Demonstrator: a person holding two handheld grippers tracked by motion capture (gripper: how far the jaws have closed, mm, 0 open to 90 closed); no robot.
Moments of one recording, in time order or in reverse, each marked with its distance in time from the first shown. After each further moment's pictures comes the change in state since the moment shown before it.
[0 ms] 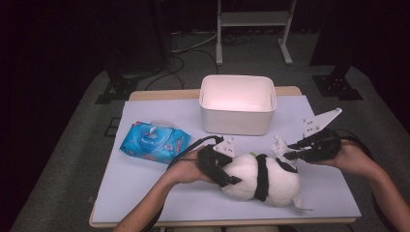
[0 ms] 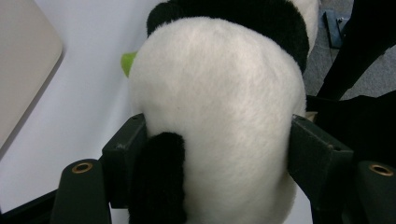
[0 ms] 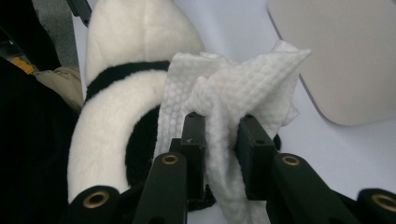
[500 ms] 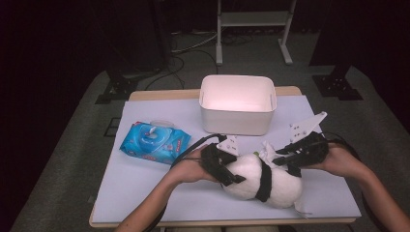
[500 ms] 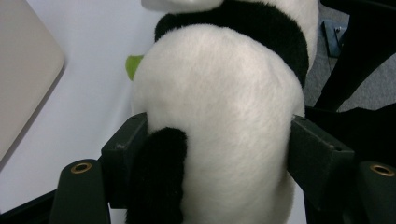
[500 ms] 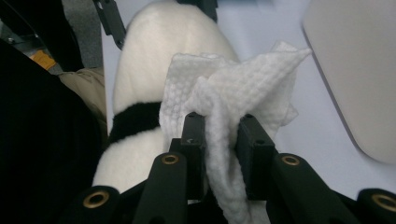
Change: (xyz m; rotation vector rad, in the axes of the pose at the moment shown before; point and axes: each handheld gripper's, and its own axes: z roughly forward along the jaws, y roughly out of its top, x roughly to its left) left arm 0.000 0.010 0.001 -0.031 -0.003 -0.018; right arm 0.017 0.020 0.019 -0.003 0.071 -0.063
